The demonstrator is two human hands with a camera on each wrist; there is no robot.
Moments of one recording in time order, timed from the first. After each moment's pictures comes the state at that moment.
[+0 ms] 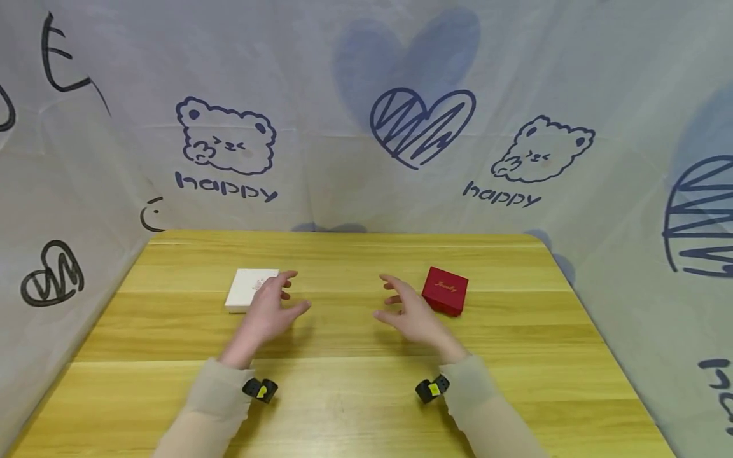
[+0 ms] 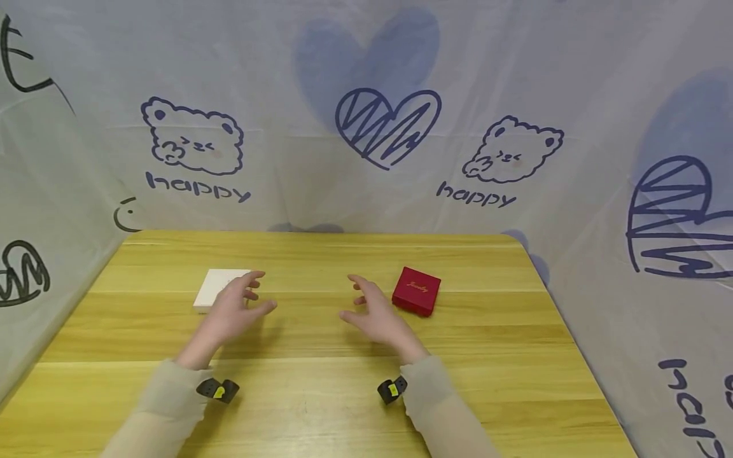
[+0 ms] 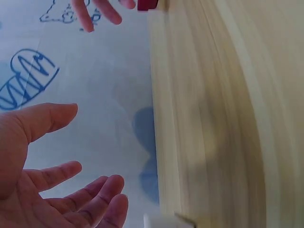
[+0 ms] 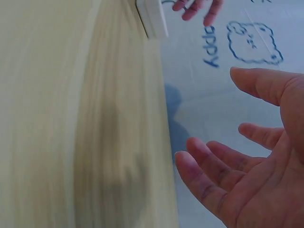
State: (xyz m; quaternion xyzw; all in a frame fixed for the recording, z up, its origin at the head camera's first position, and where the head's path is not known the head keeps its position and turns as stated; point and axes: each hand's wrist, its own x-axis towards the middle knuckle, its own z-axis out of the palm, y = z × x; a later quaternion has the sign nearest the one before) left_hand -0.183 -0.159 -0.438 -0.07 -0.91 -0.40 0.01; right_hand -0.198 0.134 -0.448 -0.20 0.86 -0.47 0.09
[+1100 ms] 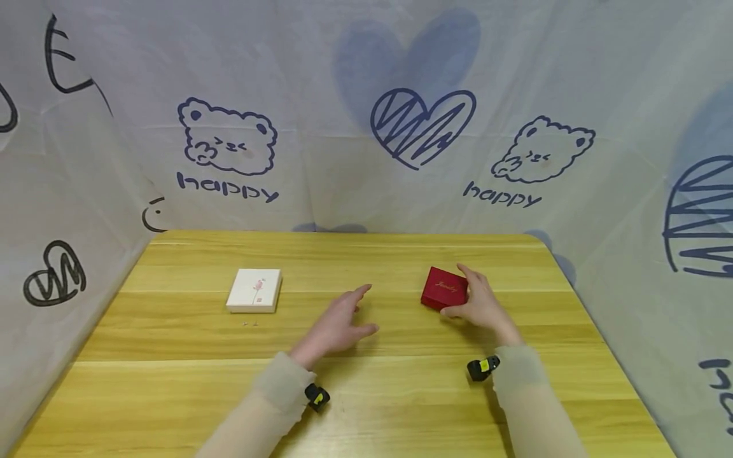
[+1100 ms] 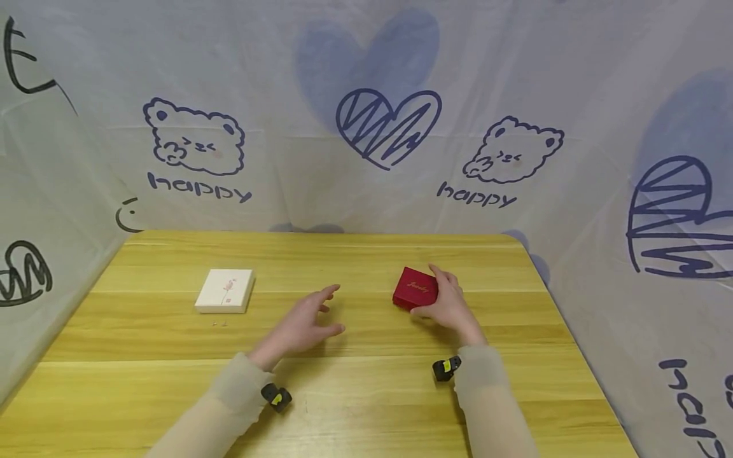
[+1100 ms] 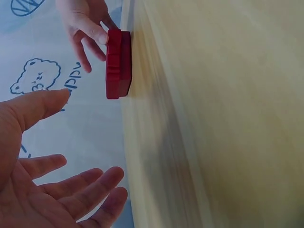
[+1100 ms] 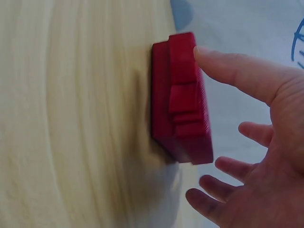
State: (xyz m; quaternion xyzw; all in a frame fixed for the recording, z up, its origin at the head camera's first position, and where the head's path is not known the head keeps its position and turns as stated) left_hand -0.184 -0.063 -0.460 -0.19 -0.89 -0.41 -0.08; right_hand -0.234 0.251 -0.465 -0.06 0.93 -0.36 0.07
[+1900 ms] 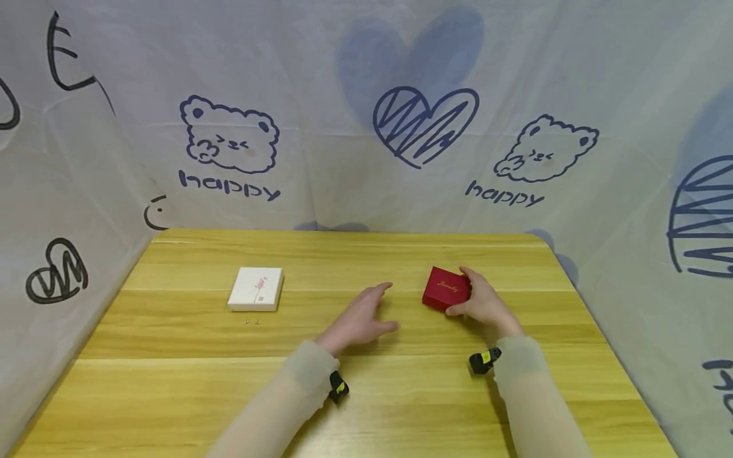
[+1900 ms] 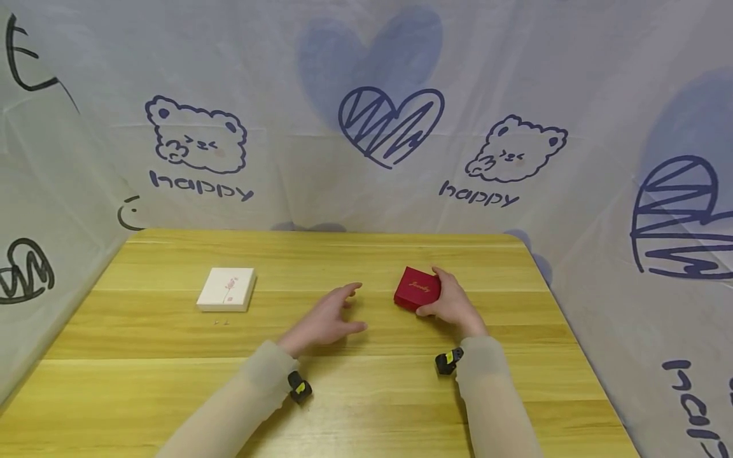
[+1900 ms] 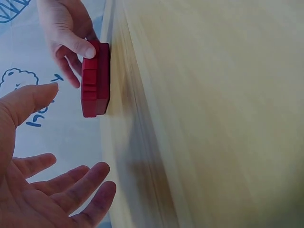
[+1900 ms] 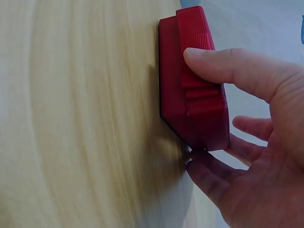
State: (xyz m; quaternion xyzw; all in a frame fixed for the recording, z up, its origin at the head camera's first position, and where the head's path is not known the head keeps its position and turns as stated) left_hand -0.206 -0.031 -0.475 -0.22 -0.89 -0.40 -0.10; right_hand -0.246 0.258 -0.474 -0.05 0.91 -0.39 0.11
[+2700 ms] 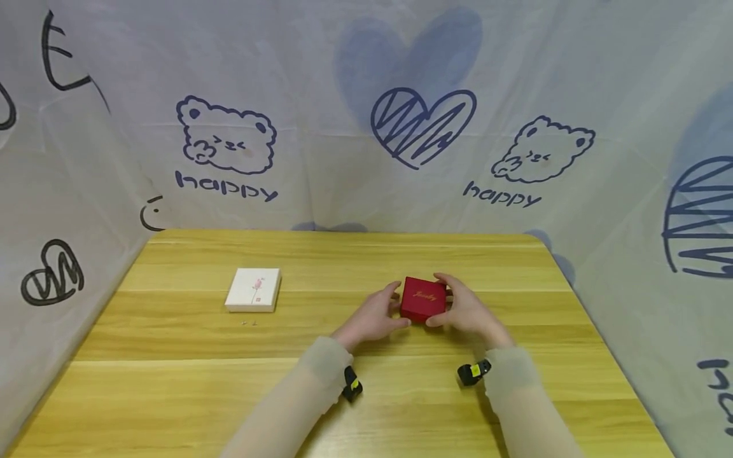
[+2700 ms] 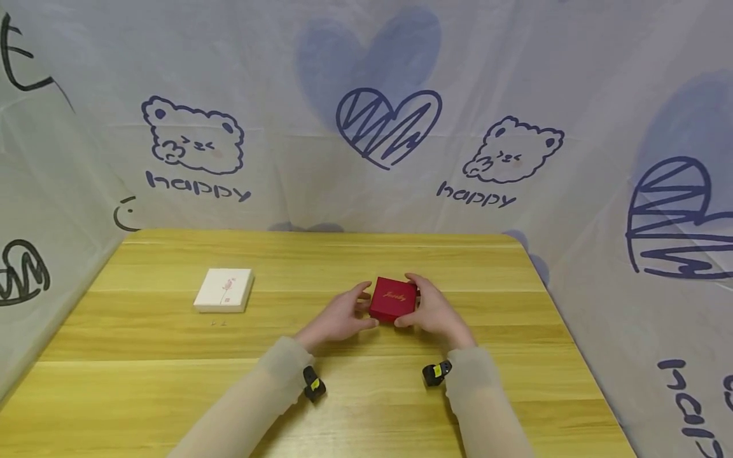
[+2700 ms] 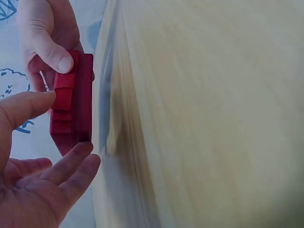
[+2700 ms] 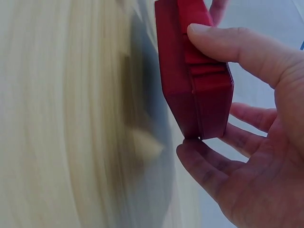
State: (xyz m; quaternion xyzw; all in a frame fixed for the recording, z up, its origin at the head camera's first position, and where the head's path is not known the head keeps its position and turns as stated) left_hand -0.217 -0.001 -0.476 -0.20 -0.86 -0.45 -0.14; right_hand -0.230 0.230 -0.467 -0.11 0.89 -0.43 0.13
